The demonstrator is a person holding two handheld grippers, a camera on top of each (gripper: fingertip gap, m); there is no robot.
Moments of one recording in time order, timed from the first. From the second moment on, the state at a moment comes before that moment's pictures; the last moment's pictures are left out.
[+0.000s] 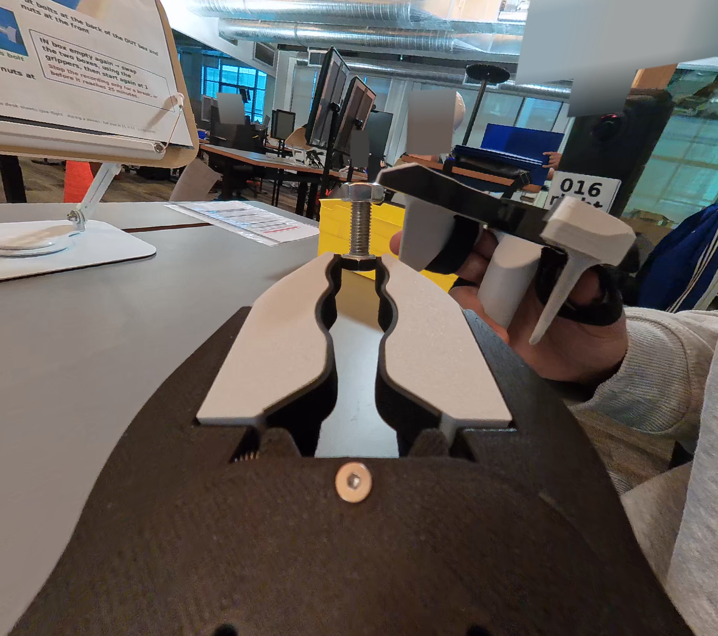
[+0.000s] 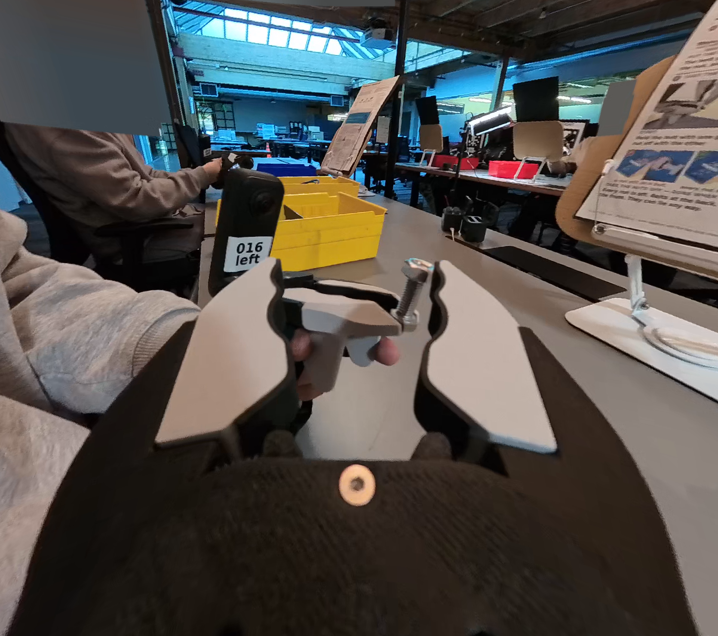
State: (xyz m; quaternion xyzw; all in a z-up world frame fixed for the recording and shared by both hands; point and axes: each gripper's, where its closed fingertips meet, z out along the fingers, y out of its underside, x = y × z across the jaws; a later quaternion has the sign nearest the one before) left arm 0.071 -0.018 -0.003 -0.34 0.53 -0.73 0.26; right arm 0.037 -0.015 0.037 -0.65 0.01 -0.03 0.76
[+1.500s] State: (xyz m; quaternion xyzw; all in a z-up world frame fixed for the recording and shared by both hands) left arm 0.071 -0.018 -0.003 -0.34 0.53 -0.73 0.25; right arm 0.037 -0.014 0.033 -0.66 0.01 -0.01 0.75
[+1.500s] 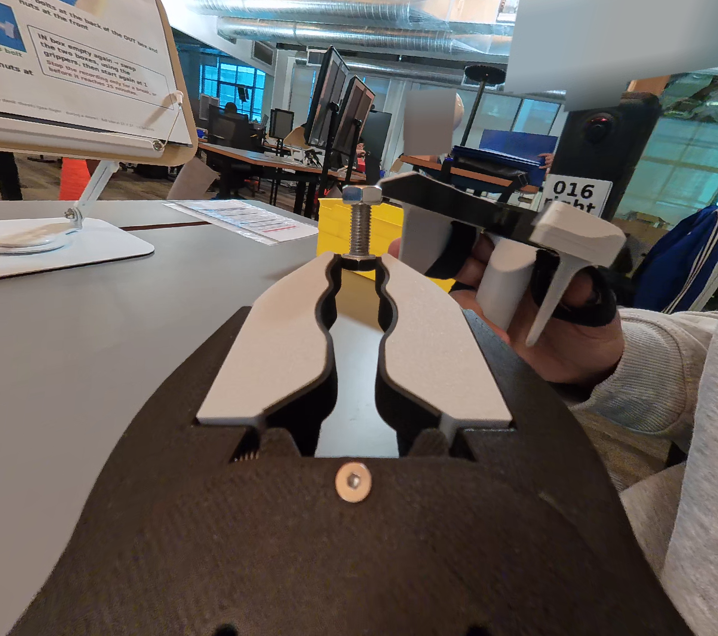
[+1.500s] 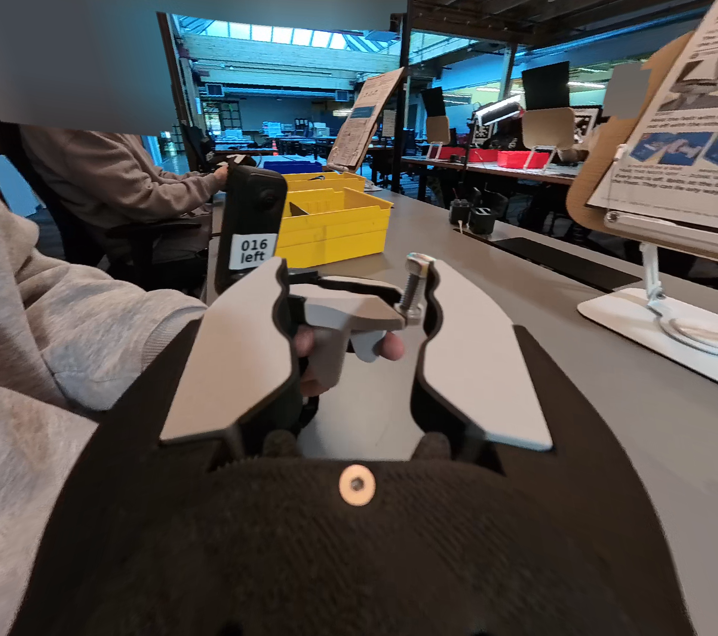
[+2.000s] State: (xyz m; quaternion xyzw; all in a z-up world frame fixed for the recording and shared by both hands) left arm 0.070 -0.018 -0.003 -0.34 0.53 -0.74 0.25; right arm 0.036 -0.014 0.033 -0.66 0.01 0.00 0.75
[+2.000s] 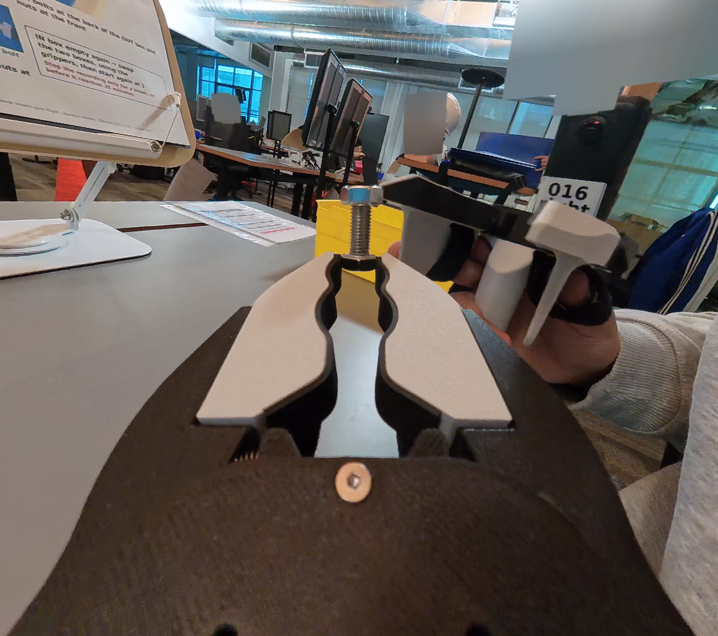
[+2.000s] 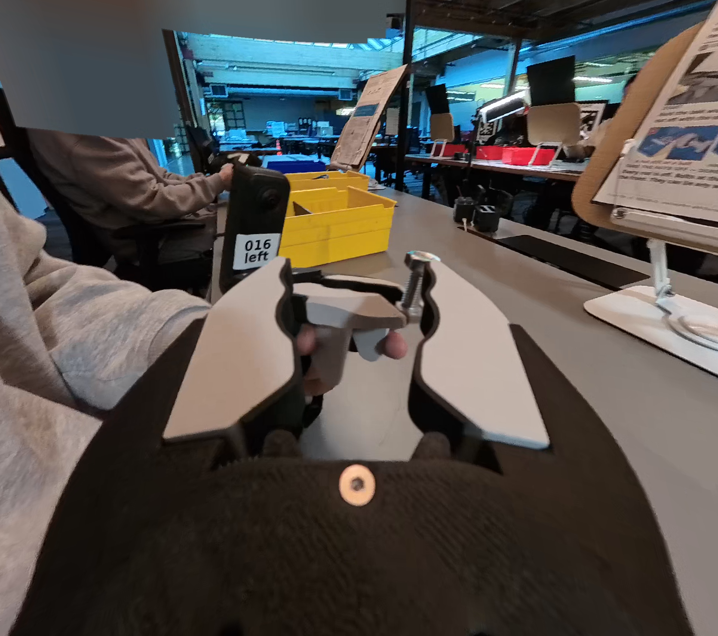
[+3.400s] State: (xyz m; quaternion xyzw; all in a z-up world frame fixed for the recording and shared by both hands) left arm 0.069 -0.020 -0.003 -0.33 0.53 -0.74 0.24; right arm 0.043 -0.016 0.032 -0.65 0.03 0.00 0.76
